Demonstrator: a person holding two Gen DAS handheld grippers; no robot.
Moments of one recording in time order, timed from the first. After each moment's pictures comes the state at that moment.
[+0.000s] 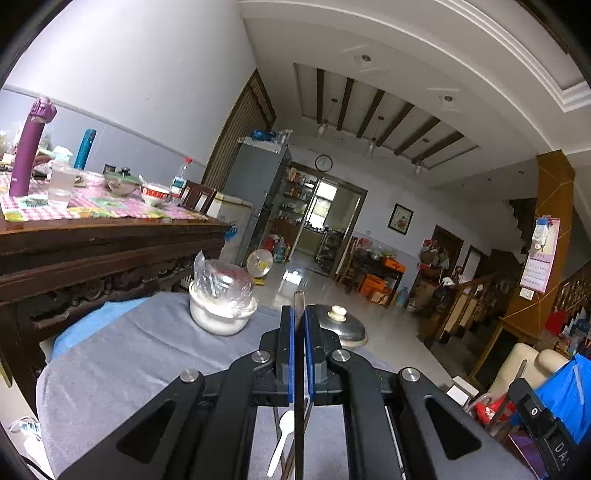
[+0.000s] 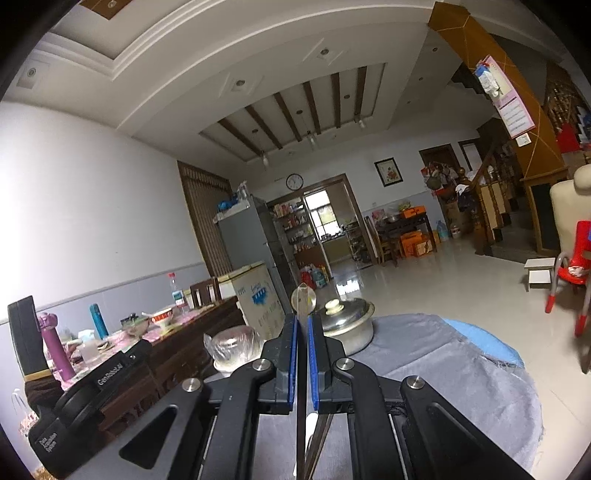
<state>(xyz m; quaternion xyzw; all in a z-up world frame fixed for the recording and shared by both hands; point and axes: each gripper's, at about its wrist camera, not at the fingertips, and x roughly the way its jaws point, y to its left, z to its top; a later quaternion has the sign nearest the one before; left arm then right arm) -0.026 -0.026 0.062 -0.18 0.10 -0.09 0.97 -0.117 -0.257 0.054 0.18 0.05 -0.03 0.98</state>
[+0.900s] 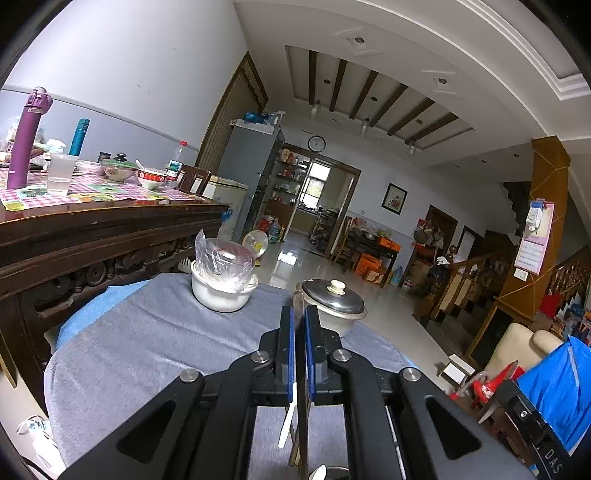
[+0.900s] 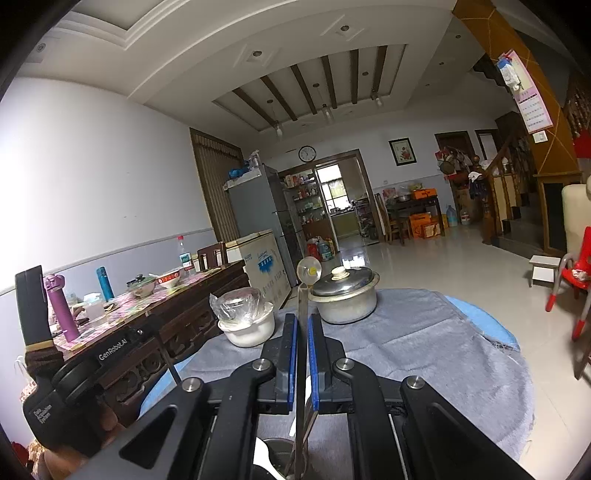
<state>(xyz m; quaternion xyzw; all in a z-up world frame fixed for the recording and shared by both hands) -0.042 -0.014 0.050 -0.16 0.13 -0.12 0.97 -0.132 -0.246 0.037 0.15 0.10 -0.01 0.98</state>
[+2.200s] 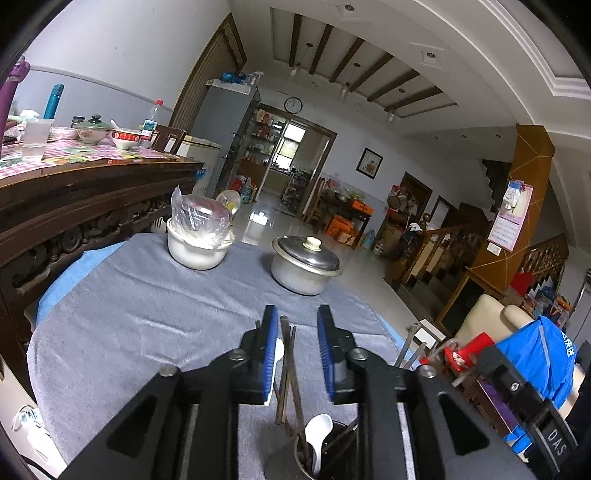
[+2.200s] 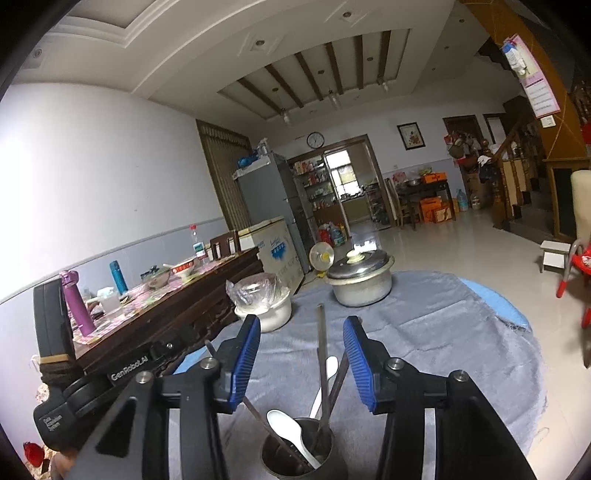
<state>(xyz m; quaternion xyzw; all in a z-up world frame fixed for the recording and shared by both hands) -0.045 -0.005 0.029 -0.17 0.20 -0.19 0.95 -0.135 -0.239 0.033 0.17 0.12 0.01 0.98</state>
